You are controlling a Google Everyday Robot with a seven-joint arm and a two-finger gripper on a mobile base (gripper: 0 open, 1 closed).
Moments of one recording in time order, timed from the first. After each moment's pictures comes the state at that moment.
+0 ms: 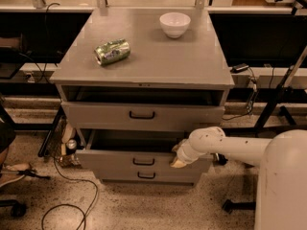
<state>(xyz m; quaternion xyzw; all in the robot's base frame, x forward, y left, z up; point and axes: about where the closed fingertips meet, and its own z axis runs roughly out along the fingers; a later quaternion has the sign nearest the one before) 0.627 -0.107 0.400 -0.67 0.70 0.04 0.23</state>
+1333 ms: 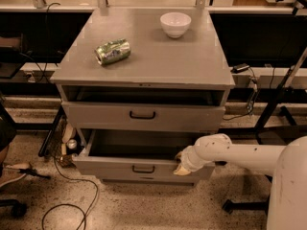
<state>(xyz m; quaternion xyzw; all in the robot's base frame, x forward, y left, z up) 0.590 -0.125 0.396 -0.66 0.71 0.05 0.22</state>
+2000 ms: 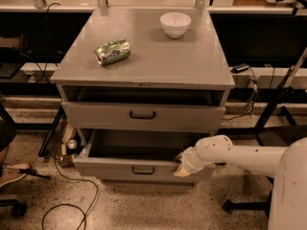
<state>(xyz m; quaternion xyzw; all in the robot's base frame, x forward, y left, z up) 0.584 -0.125 0.394 -0.66 0.72 0.06 0.21</state>
